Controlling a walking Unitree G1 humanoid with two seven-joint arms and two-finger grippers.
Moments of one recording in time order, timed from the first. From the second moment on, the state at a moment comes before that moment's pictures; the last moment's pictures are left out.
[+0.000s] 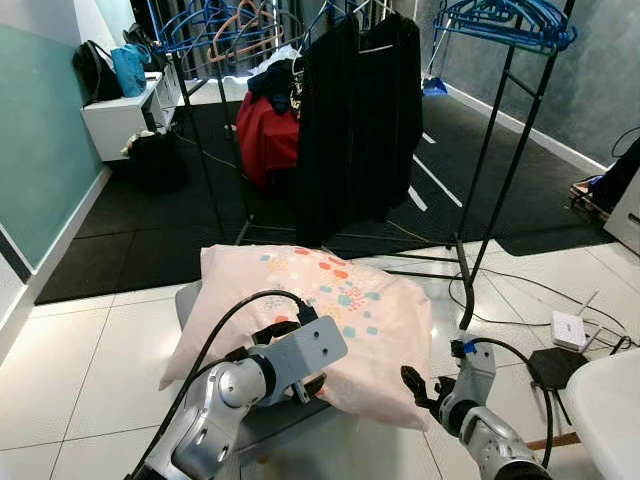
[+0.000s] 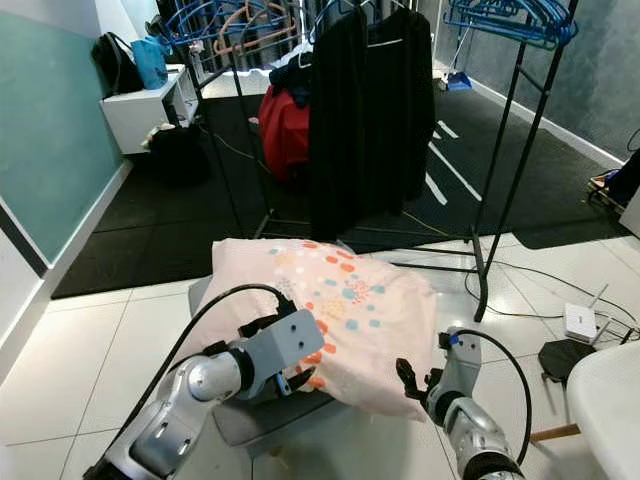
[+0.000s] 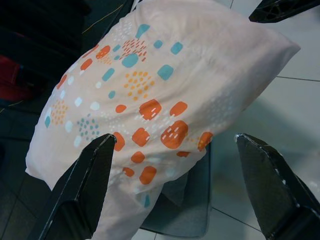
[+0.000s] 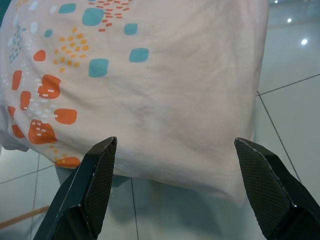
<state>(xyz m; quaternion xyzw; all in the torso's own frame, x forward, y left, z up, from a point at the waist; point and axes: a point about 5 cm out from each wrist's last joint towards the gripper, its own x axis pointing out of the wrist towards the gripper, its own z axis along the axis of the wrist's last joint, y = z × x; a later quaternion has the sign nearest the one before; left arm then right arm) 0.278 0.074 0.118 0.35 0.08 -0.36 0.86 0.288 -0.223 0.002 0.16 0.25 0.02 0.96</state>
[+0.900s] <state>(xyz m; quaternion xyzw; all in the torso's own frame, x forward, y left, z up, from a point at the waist) 0.298 0.114 0.148 0.15 0.00 -0.19 0.97 0.288 -0.227 0.004 0.15 0.25 0.02 0.96</state>
